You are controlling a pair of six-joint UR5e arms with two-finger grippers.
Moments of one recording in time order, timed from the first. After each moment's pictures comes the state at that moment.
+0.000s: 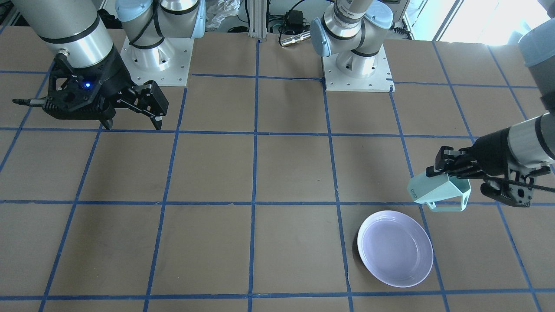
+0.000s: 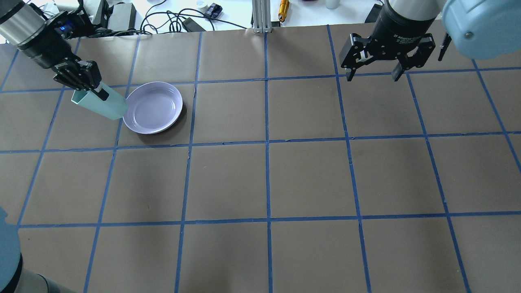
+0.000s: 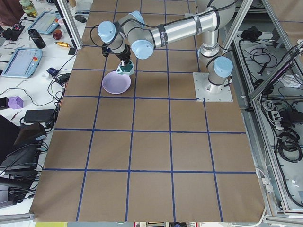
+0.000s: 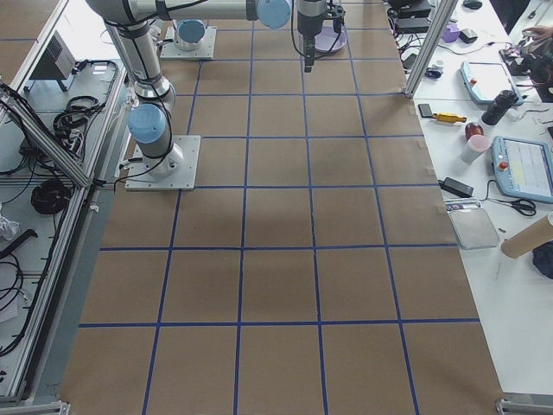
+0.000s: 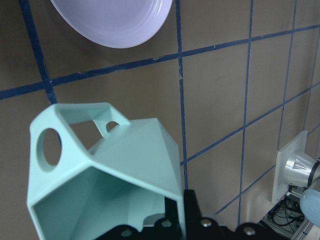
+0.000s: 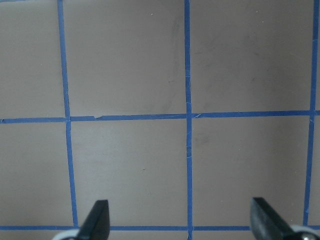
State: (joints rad) left arm -1.23 -1.91 -1.36 -1.73 1.35 0.56; right arm 1.58 -1.50 1.51 -1.61 -1.52 0.04
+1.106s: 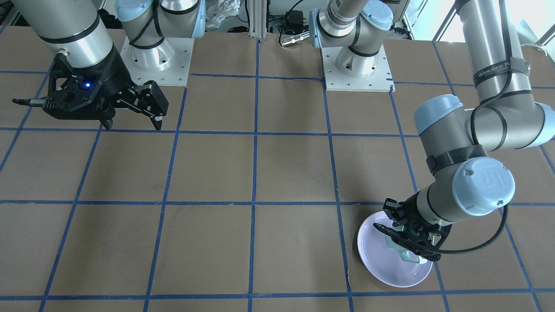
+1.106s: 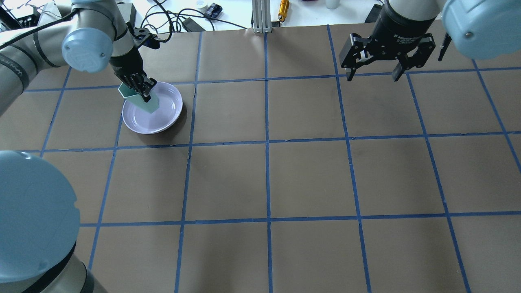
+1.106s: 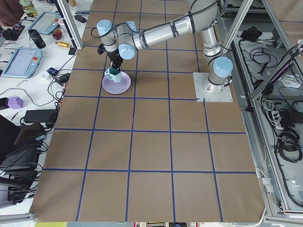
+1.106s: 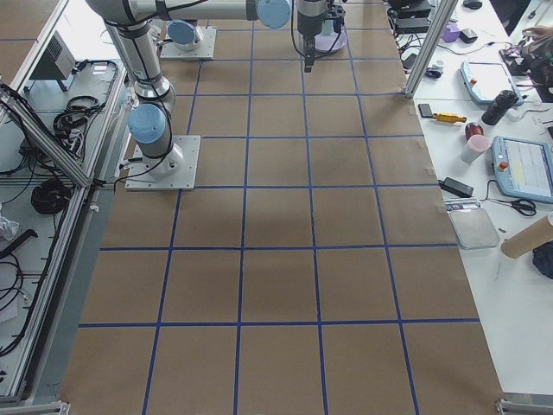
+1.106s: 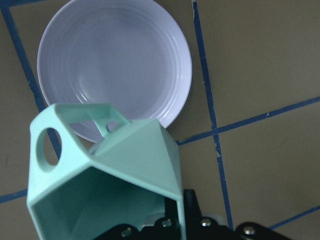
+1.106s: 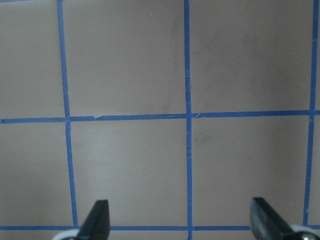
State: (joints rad) left arm -1.44 -2.08 -1.42 -1.33 1.64 0.63; right arm 1.58 -1.50 1.51 -1.61 -1.52 0.04
